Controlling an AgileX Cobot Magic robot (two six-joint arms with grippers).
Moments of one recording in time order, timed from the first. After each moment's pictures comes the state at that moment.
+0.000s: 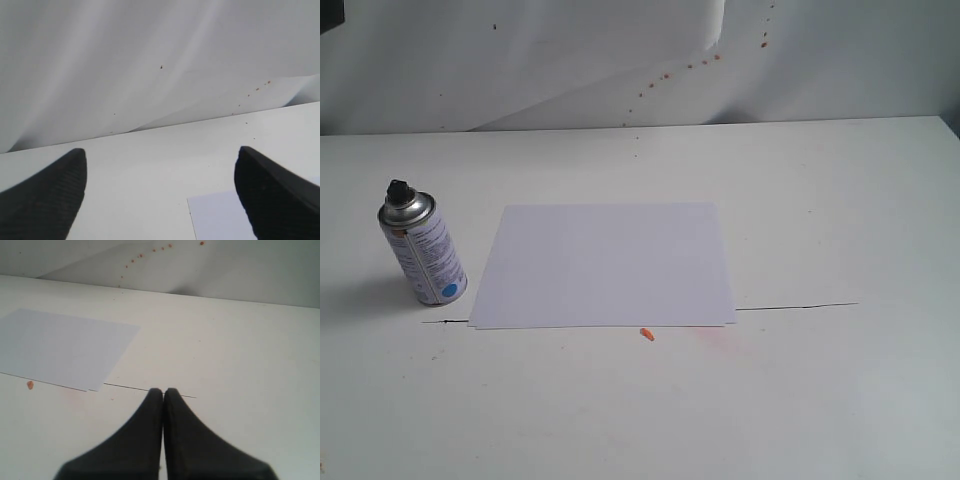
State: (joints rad) left arm -0.13 1.18 -1.03 0.00 0.33 0.03; right arm 0.10 0.04 0.00 -0.01 0.31 -0.02
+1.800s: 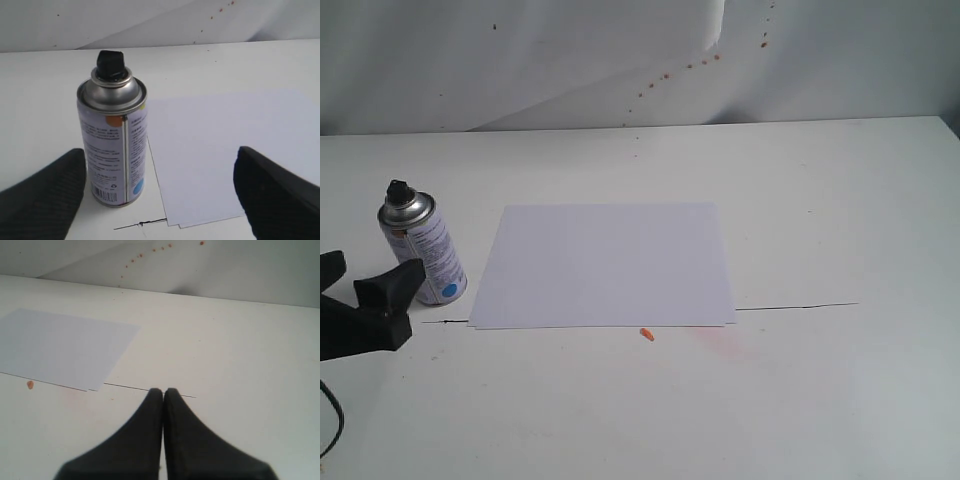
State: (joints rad) left arm -0.25 1.23 -0.15 -0.02 -0.64 -0.10; right arm 0.10 0.04 0.00 -0.01 0.31 -0.02
